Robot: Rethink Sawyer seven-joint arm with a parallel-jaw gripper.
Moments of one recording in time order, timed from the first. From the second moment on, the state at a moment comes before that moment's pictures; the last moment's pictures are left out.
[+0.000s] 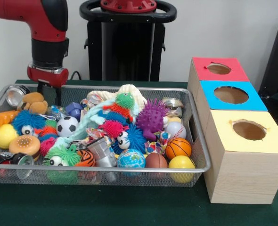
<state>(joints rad) -0.86 -0.52 0.12 1.84 -0.86 0.07 2.15</state>
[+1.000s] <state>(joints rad) -1.07 -0.51 0.44 1.90 -0.84 0.23 2.15</state>
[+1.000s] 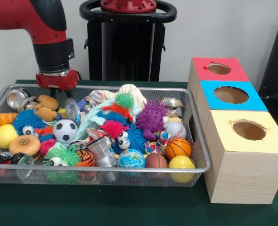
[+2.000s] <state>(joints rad) -0.89 -0.62 0.45 1.94 -0.75 0.30 2.15</state>
